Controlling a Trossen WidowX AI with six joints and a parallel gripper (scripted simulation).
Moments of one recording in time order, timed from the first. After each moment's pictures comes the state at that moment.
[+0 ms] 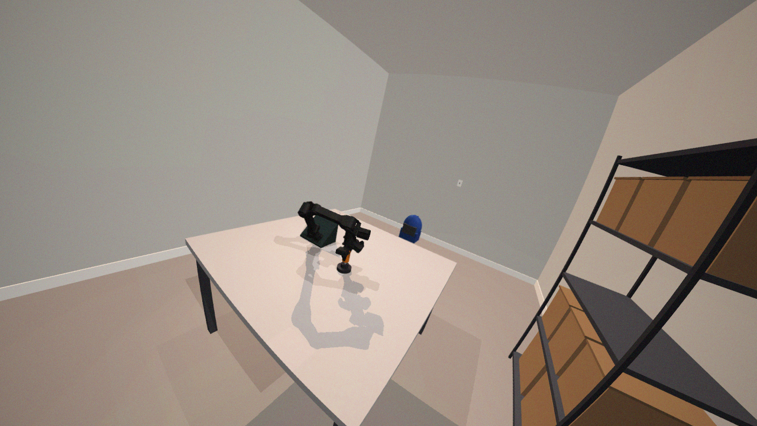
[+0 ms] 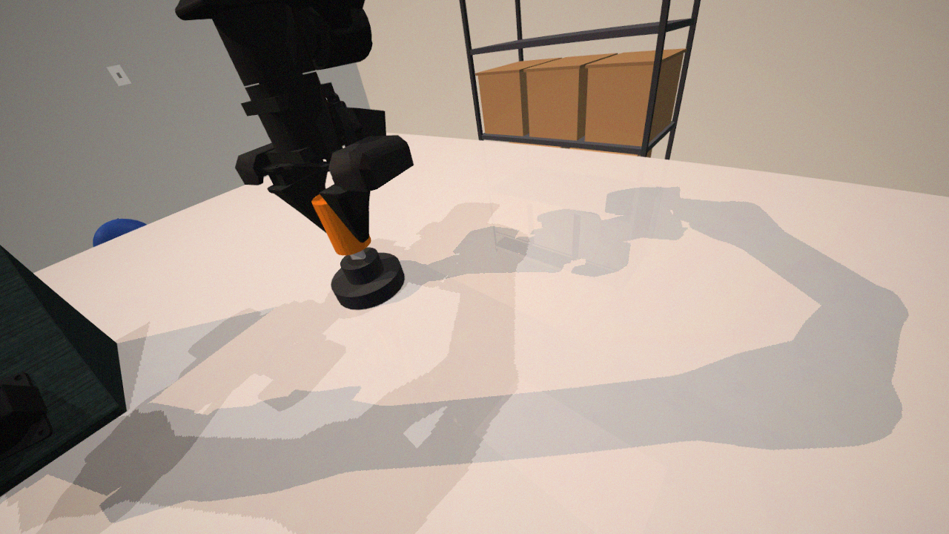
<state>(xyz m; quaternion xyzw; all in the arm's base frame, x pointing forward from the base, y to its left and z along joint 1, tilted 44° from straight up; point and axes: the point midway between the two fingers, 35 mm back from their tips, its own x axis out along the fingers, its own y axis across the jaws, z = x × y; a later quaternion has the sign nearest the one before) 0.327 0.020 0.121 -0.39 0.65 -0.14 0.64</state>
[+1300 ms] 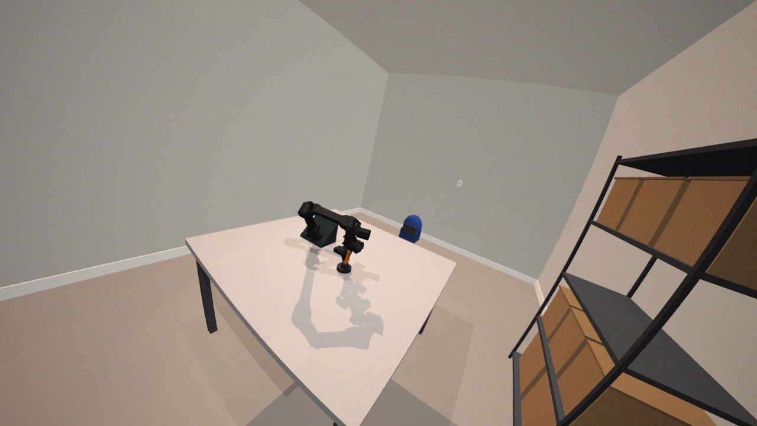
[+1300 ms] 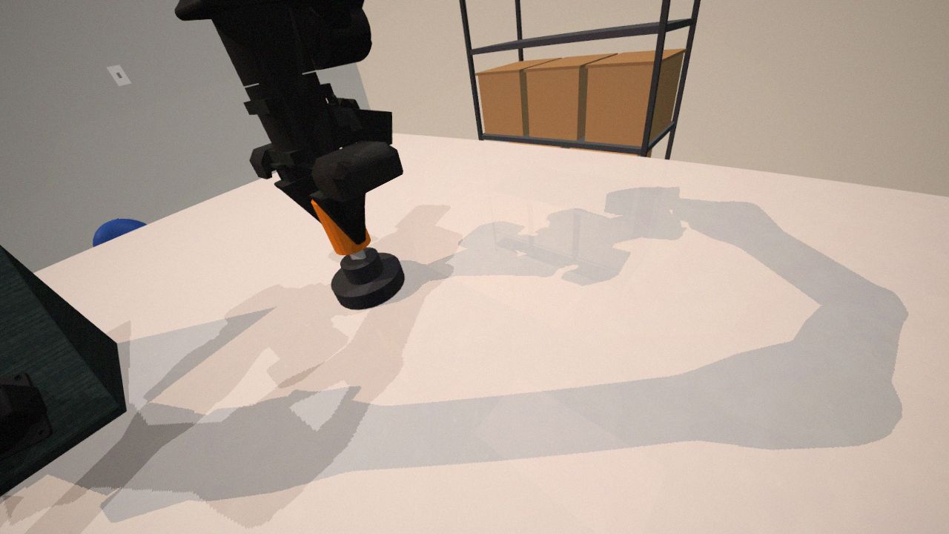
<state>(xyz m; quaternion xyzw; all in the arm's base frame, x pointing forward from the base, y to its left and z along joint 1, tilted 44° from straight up) 0.327 0.021 0.120 -0.32 0.63 -0.21 0.68</state>
